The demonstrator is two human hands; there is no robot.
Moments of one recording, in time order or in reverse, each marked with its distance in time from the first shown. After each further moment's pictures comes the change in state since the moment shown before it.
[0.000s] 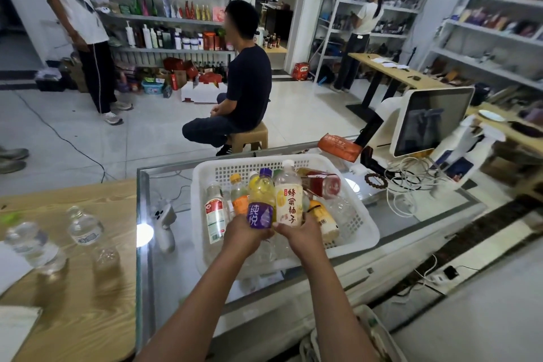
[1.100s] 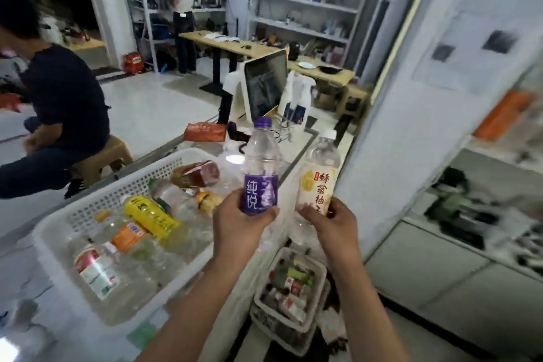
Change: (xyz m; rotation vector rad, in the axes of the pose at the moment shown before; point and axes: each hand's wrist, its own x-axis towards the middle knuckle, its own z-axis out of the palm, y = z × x) left_hand -0.119 0.105 0.071 -0.278 -0.375 0.524; right_hand -0.163 -0.008 -0.168 0.365 0.679 -0.165
